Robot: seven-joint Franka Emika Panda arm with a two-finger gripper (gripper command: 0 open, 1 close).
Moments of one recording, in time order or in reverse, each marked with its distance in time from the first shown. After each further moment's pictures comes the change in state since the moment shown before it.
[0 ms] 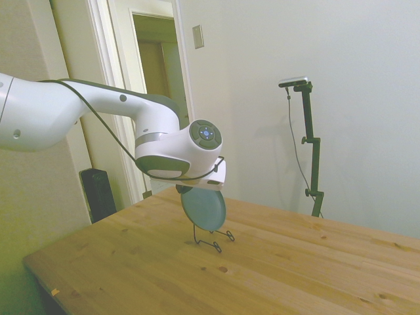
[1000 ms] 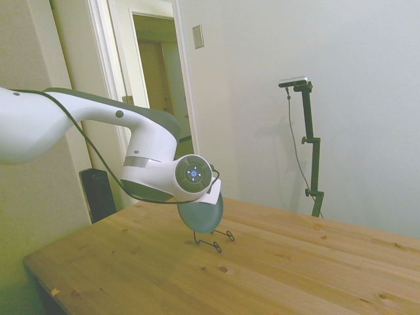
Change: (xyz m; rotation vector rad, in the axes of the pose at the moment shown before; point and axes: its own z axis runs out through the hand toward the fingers) arm -0.036 0.023 0.005 0.182 0.156 0.073
